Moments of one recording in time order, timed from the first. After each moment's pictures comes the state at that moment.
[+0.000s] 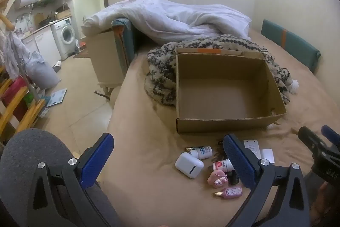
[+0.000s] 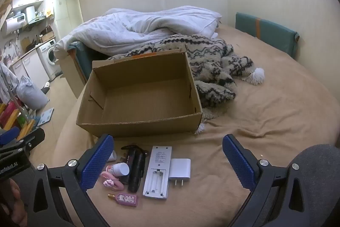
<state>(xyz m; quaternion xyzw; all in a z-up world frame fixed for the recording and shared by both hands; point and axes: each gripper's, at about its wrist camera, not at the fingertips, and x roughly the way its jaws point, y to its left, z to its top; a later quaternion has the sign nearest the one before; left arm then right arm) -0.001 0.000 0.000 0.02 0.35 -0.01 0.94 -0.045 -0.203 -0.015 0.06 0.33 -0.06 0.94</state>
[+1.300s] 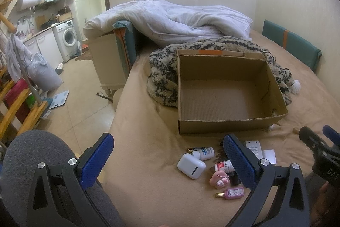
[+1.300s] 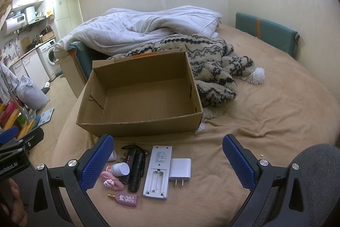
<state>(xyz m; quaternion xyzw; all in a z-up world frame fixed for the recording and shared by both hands) 0.000 0.009 0.002 0.02 0.35 0.00 0.94 -0.045 -0.203 -0.016 0.06 0.33 -0.06 0.94</state>
